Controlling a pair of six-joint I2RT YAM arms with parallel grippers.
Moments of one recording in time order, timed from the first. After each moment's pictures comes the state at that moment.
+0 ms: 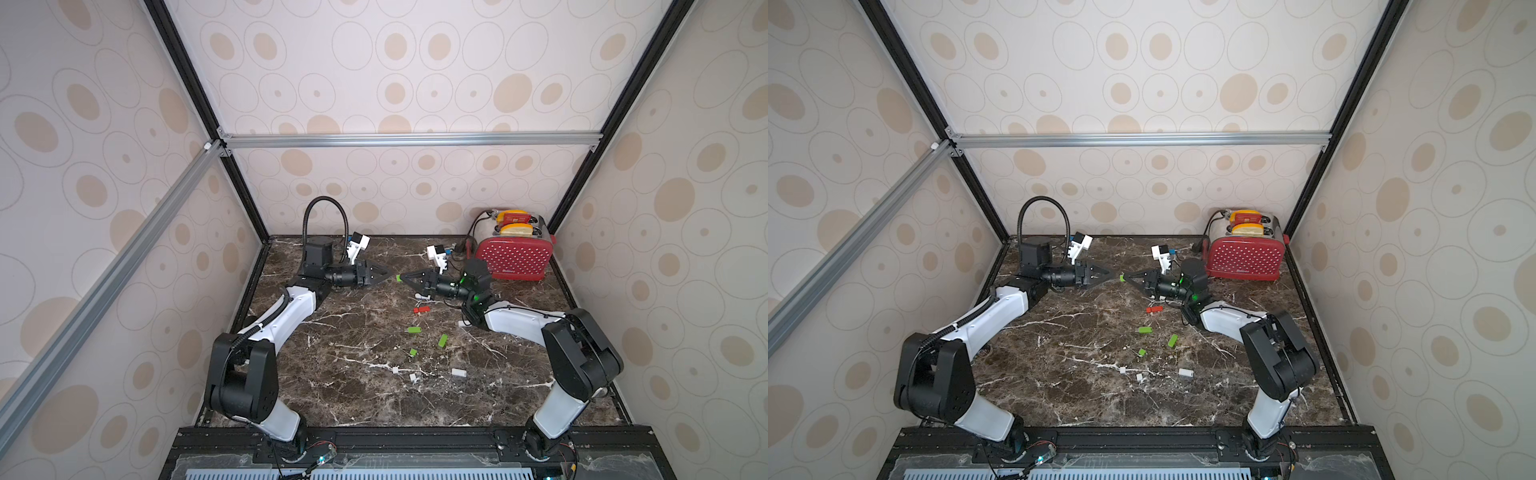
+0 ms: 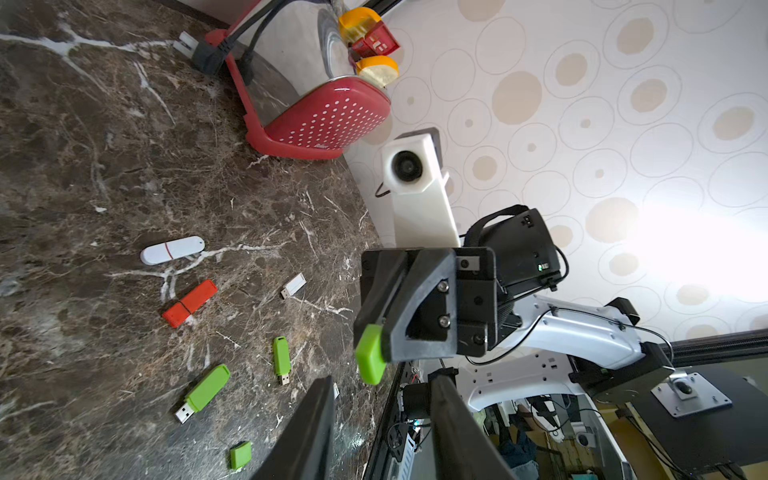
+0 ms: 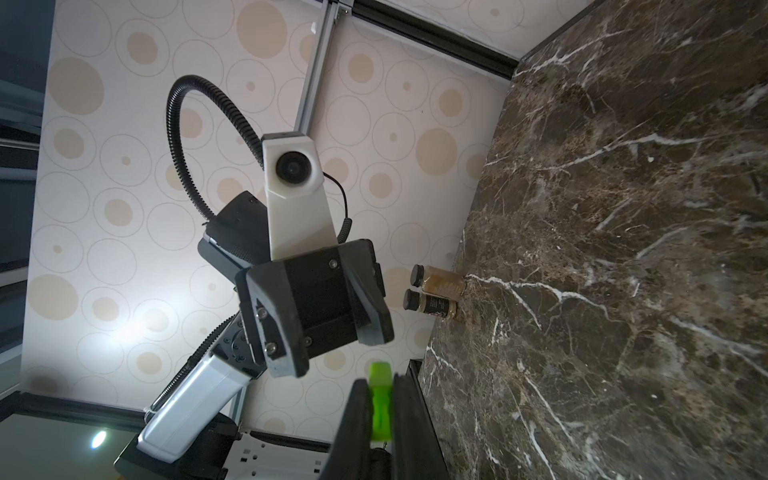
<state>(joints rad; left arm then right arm) -0.22 1.56 1.12 -0.01 1.10 -0.67 0.60 1.74 0.97 0.78 -0.81 1.24</state>
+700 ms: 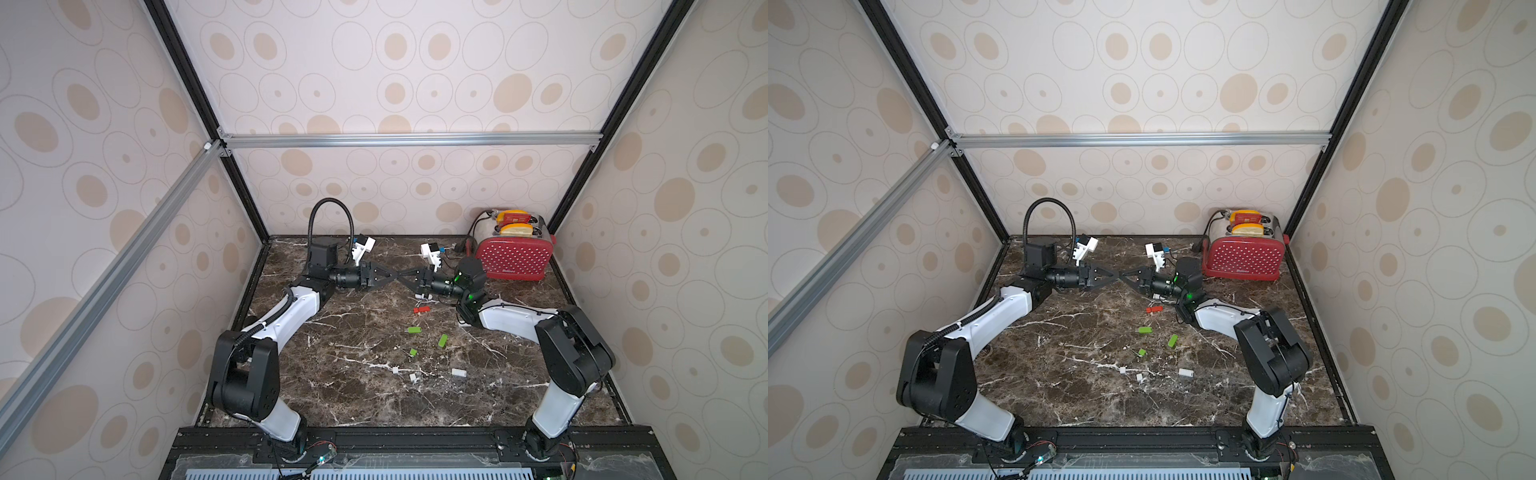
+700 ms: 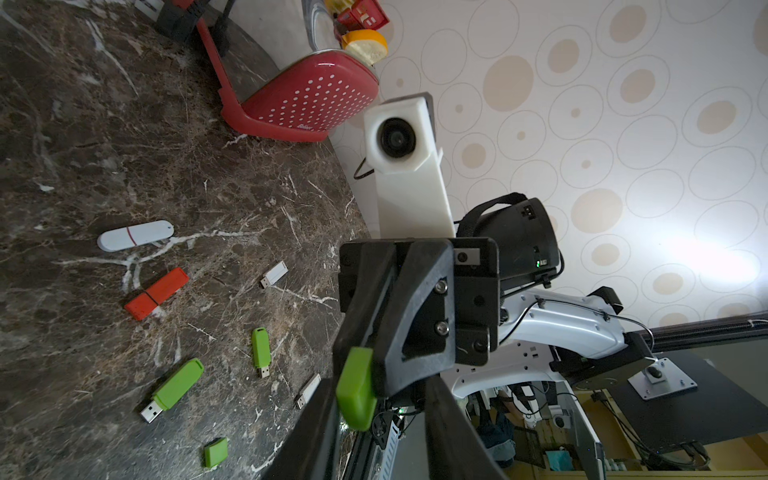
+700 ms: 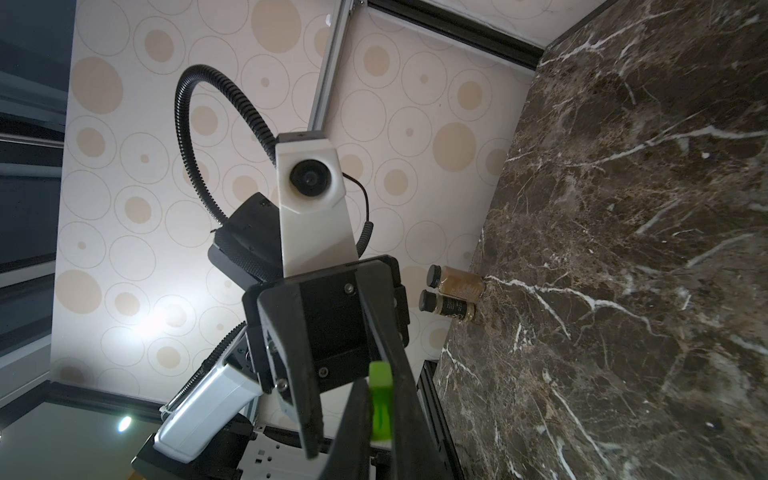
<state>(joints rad) -0.25 1.57 1.12 0.00 1.12 -0.69 0.62 1.77 1.01 0.82 -0.81 1.28</state>
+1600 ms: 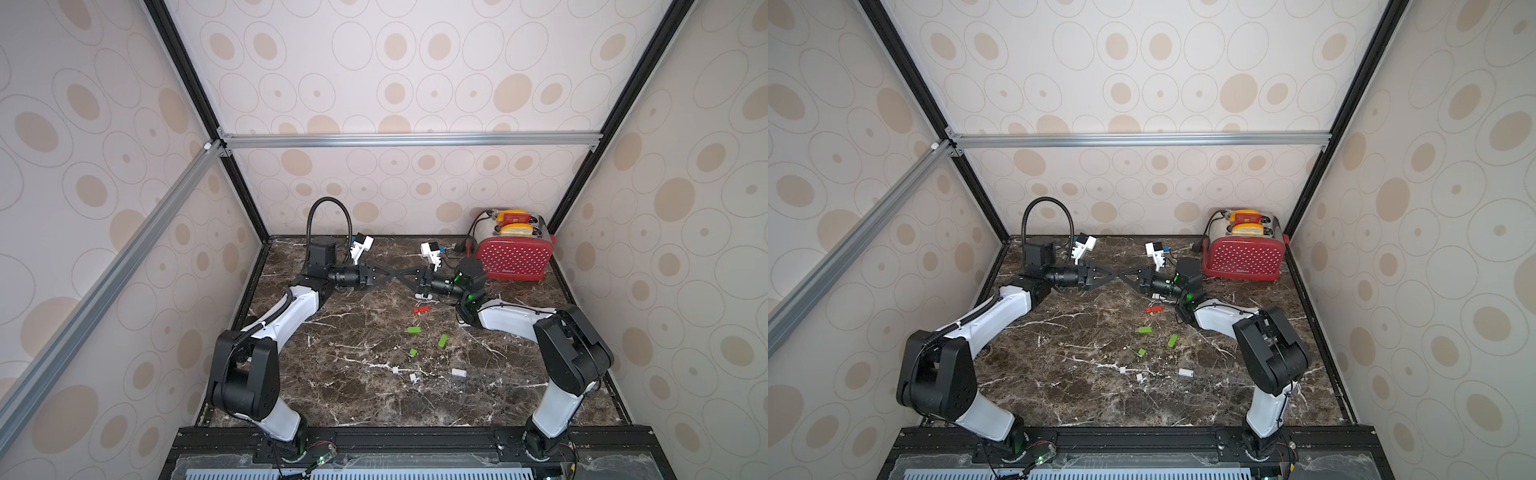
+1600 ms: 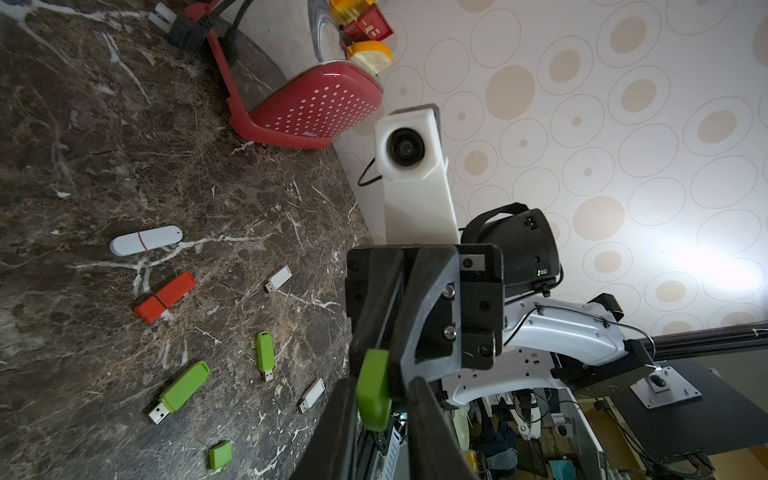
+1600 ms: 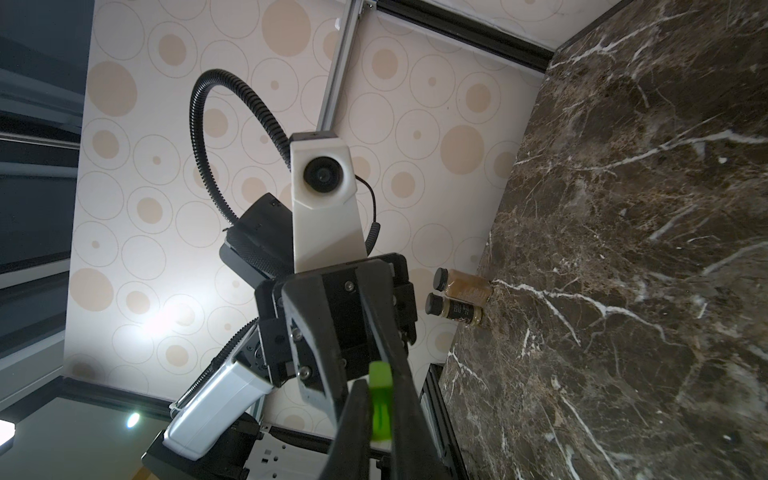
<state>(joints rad) -0.24 1.57 1.13 0.00 1.10 -0.70 0.62 1.78 1.01 0.87 -0.81 1.31</state>
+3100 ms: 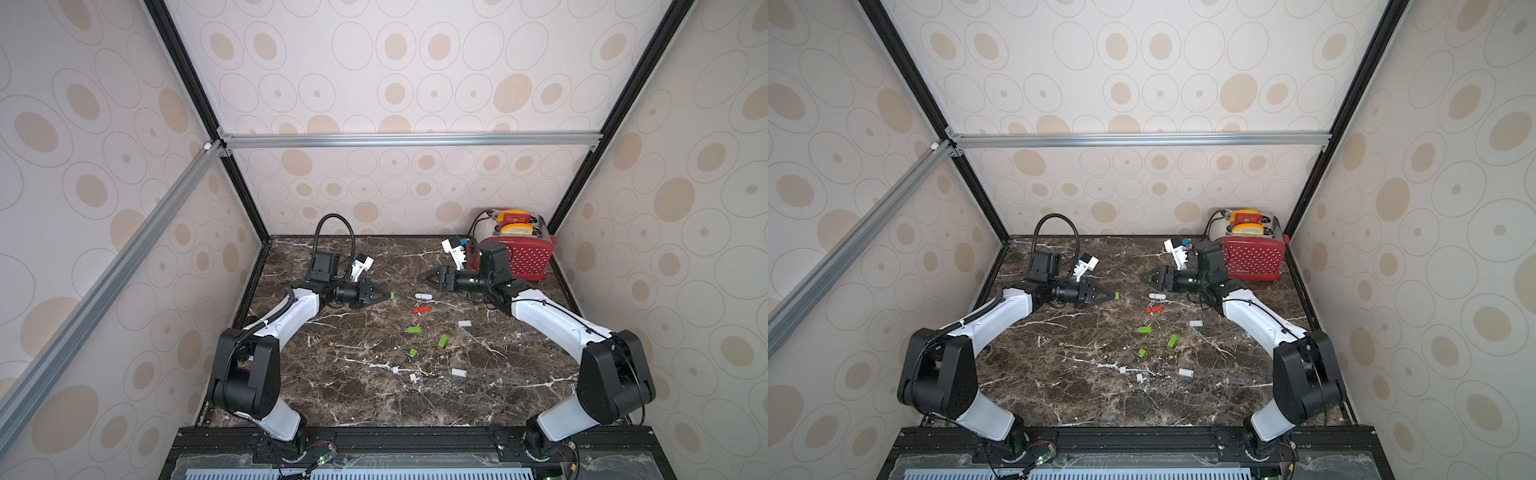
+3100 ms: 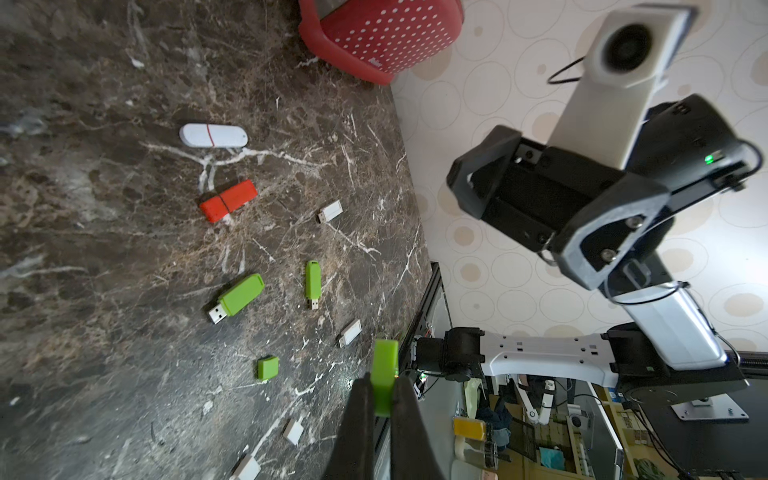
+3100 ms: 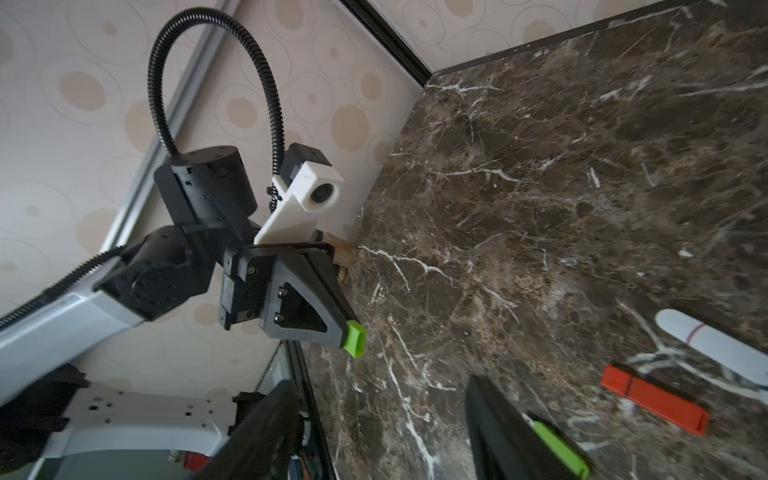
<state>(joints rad) -0.24 1.58 1.07 -0.33 1.05 -0.47 0.47 1.55 1.16 -0.14 -0.77 0.39</state>
